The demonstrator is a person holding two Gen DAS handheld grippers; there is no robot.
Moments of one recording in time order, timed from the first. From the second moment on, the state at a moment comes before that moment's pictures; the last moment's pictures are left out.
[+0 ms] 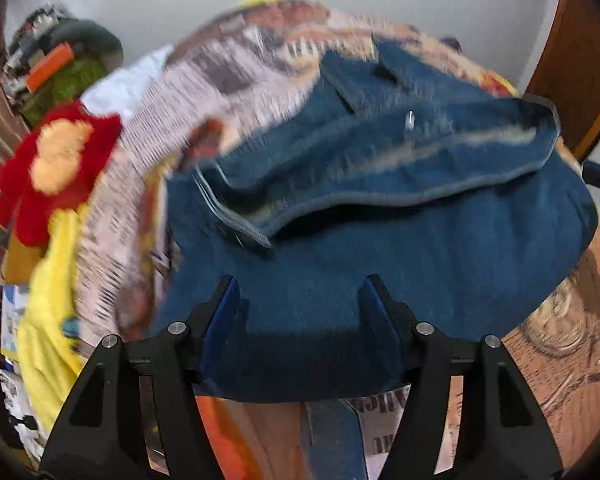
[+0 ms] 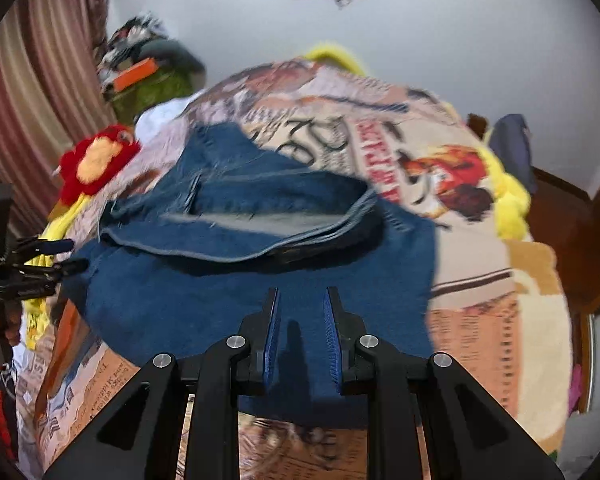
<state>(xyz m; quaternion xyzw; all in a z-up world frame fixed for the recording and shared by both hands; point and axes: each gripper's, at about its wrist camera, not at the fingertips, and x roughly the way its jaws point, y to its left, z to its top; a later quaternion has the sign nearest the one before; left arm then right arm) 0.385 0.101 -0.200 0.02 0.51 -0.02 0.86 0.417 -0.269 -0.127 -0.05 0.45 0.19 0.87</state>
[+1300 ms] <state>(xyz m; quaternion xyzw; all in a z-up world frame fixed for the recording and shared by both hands) 0.477 0.143 -0.153 -0.04 0.45 0.02 0.89 0.487 -0.218 -0.108 0.00 0.44 0.21 0.88</state>
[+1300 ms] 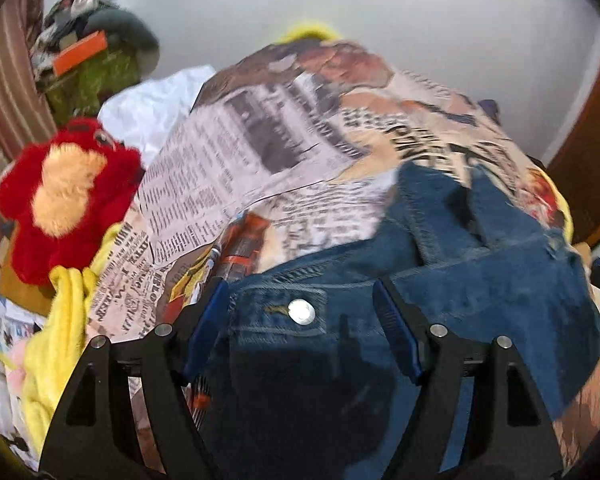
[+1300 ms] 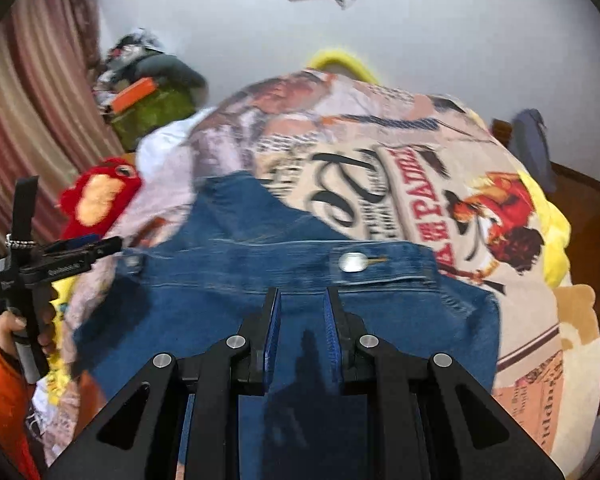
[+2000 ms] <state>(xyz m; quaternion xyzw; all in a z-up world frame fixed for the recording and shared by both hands) 0.417 0.067 -0.223 -0.01 0.50 -0.06 0.86 0.432 -0.146 -0.188 -0.13 0.50 0.26 0.82</state>
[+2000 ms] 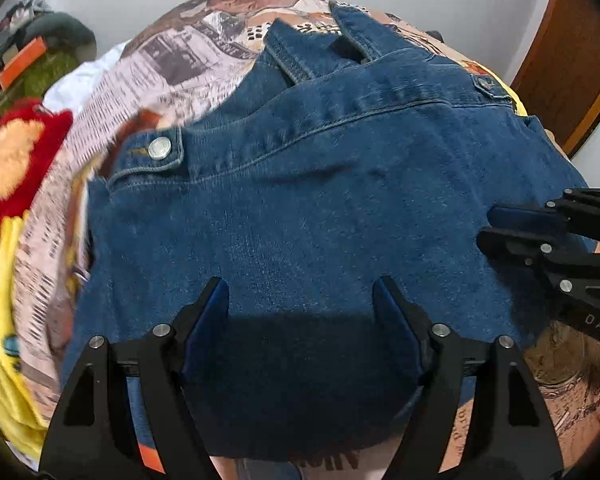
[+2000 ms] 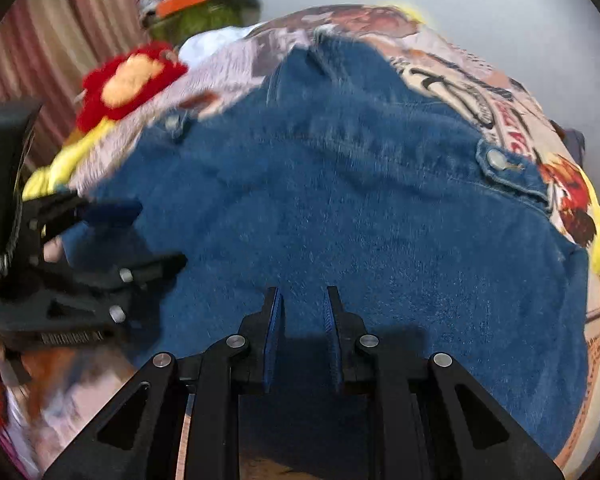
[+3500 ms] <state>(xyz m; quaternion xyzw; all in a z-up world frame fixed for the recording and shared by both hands) 0.294 0.202 -0.207 -0.13 0.47 0.12 0.86 0.380 -0.364 -0.154 -0.08 0.48 0.04 0.87</state>
